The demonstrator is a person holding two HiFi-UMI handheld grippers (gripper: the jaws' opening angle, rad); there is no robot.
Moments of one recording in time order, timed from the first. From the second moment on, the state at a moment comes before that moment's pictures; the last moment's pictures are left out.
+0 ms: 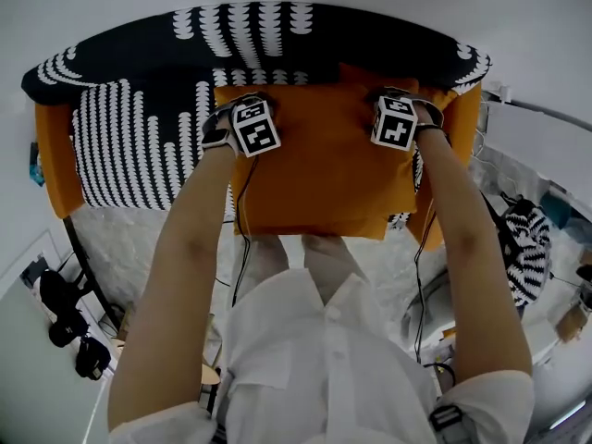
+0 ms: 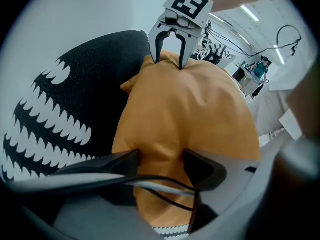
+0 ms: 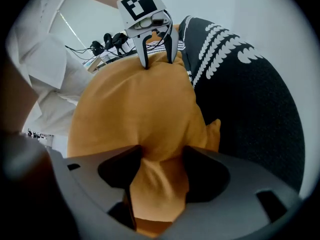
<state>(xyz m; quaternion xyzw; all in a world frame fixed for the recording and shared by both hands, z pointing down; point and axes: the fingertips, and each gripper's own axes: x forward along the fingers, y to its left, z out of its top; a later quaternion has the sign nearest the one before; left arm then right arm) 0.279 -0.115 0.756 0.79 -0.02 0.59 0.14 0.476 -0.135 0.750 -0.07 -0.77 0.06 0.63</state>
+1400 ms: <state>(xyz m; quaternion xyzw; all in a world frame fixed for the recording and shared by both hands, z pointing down) 0.180 -0.057 0.568 0.83 -0.10 0.55 0.05 0.382 -0.082 0.562 0.03 -0.77 -0.04 0.64</state>
